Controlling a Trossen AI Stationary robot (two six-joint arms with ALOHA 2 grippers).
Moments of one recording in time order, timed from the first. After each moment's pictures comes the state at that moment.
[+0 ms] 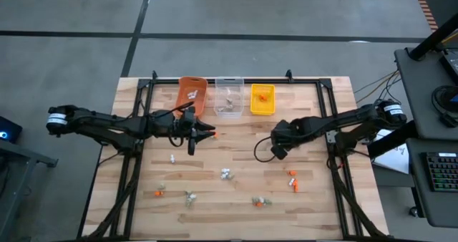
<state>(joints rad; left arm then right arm) 0.01 1.08 0.56 0.35 -0.04 -0.28 0.05 1.41 0.88 -0.93 0.17 0.85</state>
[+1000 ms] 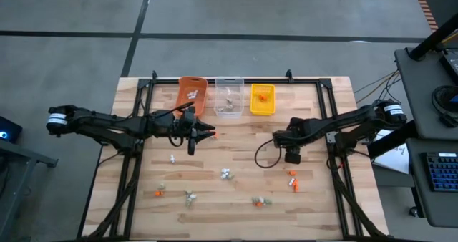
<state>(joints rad) 0.01 1.08 0.56 0.35 -0.04 -0.27 0.05 1.41 0.80 -0.92 0.18 0.25</state>
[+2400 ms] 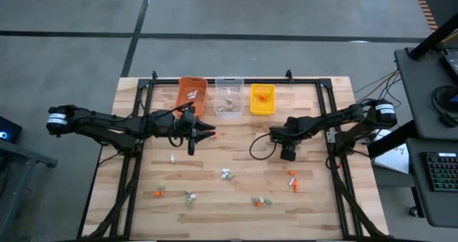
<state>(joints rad) 0.01 1.08 0.56 0.36 -0.04 -0.26 -0.07 1.57 0.72 -0.71 0.15 0.17</state>
